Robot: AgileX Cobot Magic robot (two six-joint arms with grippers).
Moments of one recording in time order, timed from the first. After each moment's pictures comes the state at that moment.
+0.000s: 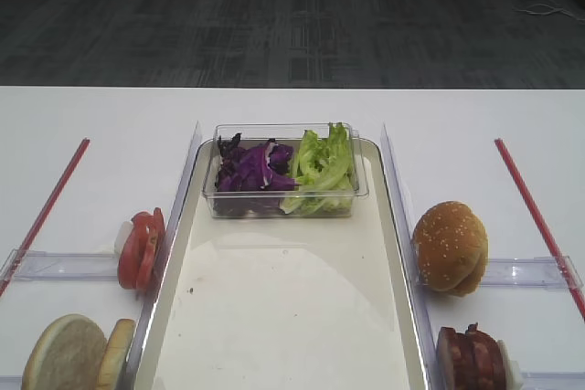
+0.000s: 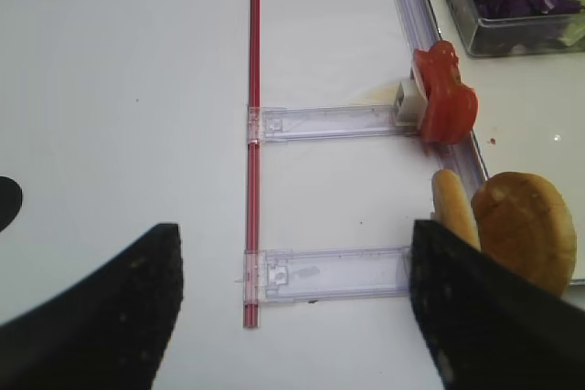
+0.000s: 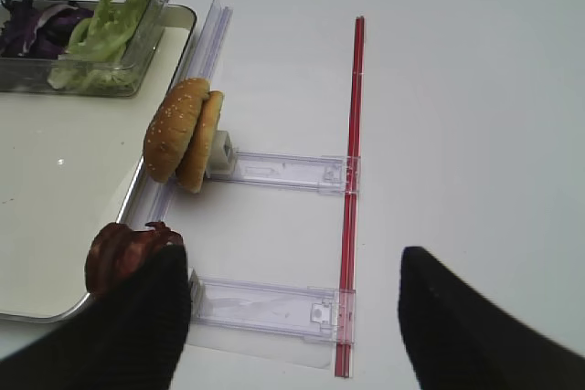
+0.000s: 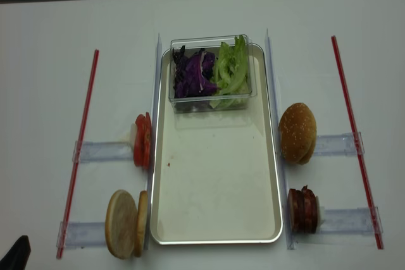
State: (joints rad) left arm -0.02 -0.02 -0.49 0.03 1.17 -0.06; right arm 0.09 -0.02 -0.48 0.09 1.12 -0.02
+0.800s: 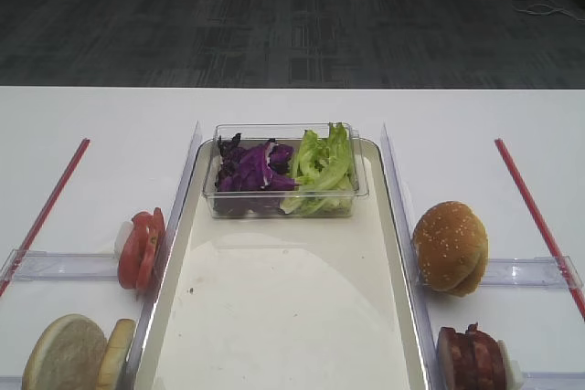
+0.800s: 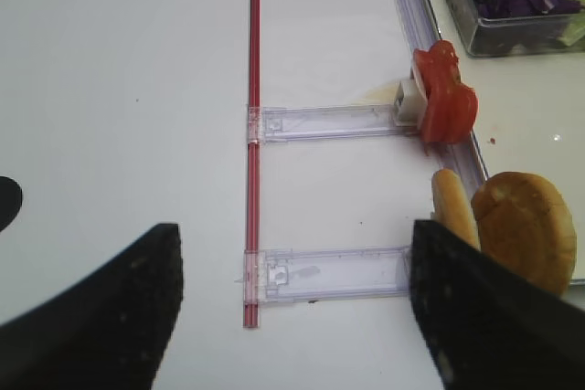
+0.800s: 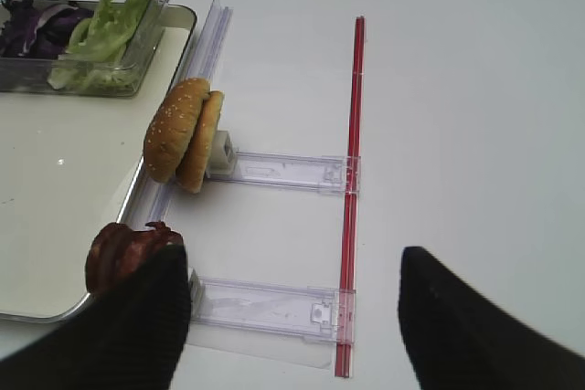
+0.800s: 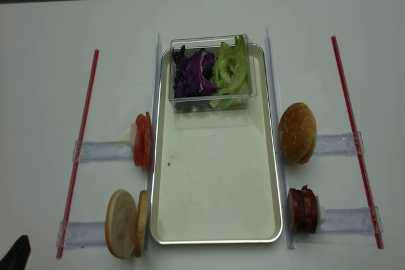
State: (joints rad) left arm -0.02 -0.02 -0.49 0.03 1.17 -0.06; right arm 0.09 -0.02 -0.48 0.09 1.12 -0.02
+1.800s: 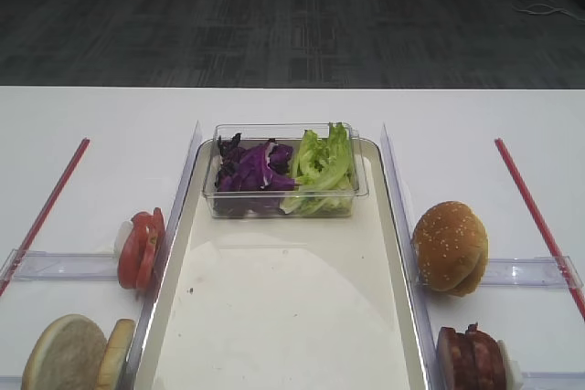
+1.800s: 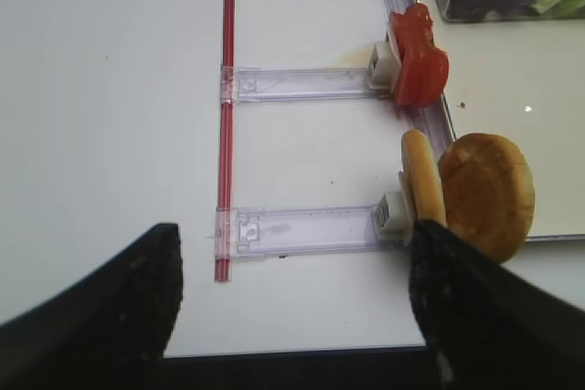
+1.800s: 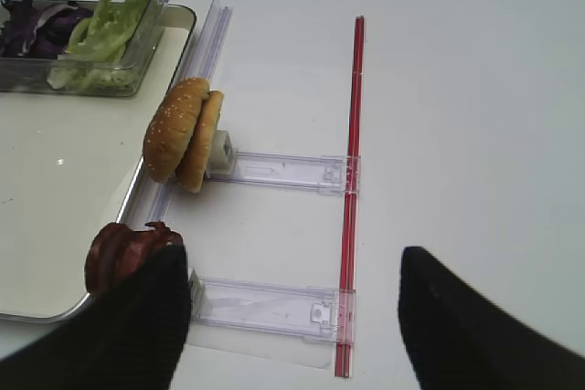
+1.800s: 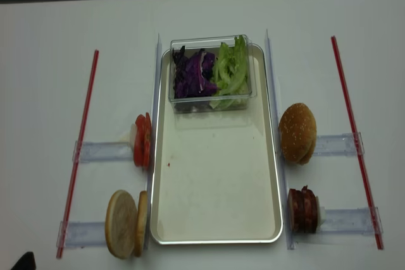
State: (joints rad) left arm -0.02 -0.01 -0.53 -0.01 1.27 -0.07; right arm 0.09 -0.02 -0.48 0.09 1.12 -0.02
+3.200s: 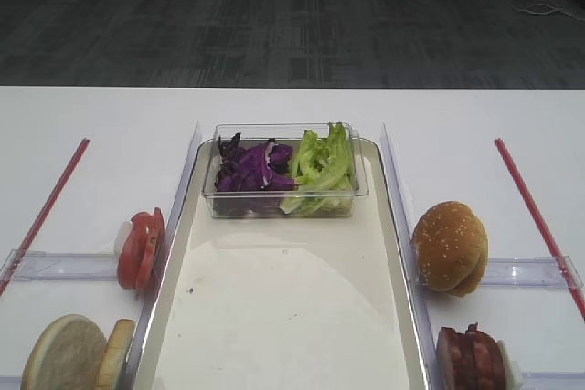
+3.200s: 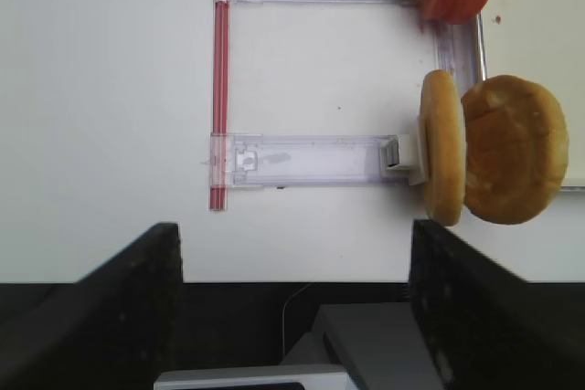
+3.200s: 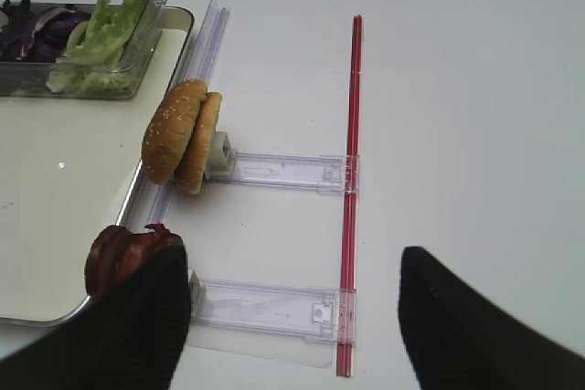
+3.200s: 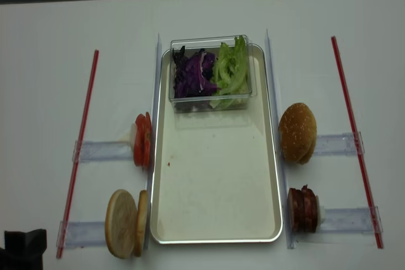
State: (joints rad) left arm -0.02 0.40 -0.59 -0.01 1.27 -0.10; right arm 0.09 -0.02 -0.48 0.08 1.12 0.00
